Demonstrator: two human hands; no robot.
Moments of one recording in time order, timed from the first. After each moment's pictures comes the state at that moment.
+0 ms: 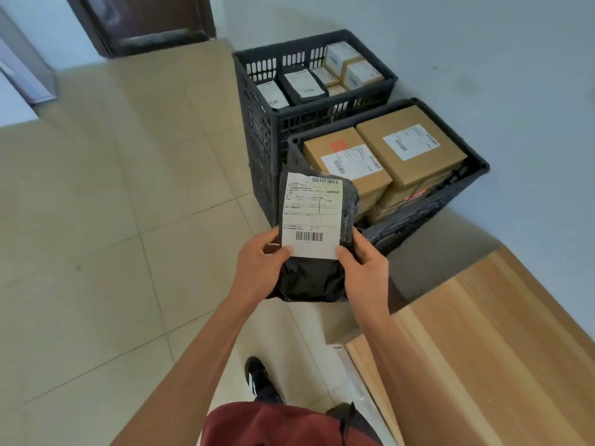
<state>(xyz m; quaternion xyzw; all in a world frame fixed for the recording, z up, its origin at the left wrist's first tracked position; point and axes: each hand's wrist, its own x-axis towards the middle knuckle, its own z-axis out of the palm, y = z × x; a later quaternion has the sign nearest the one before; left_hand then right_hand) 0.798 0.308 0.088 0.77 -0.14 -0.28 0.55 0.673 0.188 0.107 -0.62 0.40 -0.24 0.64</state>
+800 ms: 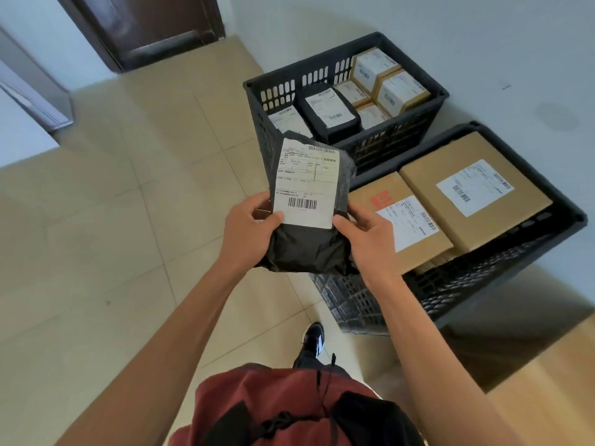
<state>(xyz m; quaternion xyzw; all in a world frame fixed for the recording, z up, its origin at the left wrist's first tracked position) 1.050 0.198 0.117 0.82 -0.16 -0.22 0.51 0.912 0.050 0.089 -0.62 0.37 -0.19 0.67</state>
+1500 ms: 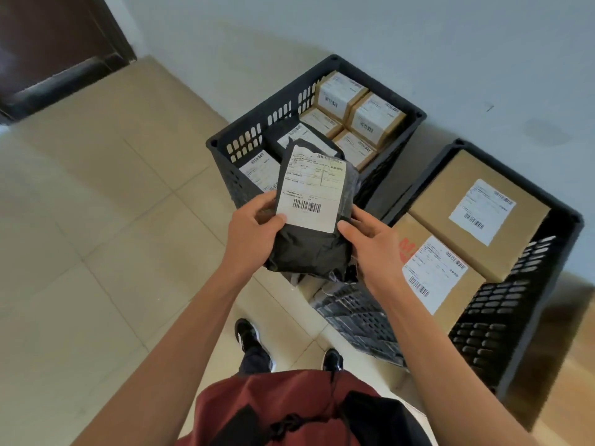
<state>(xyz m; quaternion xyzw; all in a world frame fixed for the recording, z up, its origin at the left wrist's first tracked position) 1.247 0.099 0.107 0.75 -0.26 -0.33 0.52 1.070 0.005 0.098 -0.50 0.49 -0.27 0.66</state>
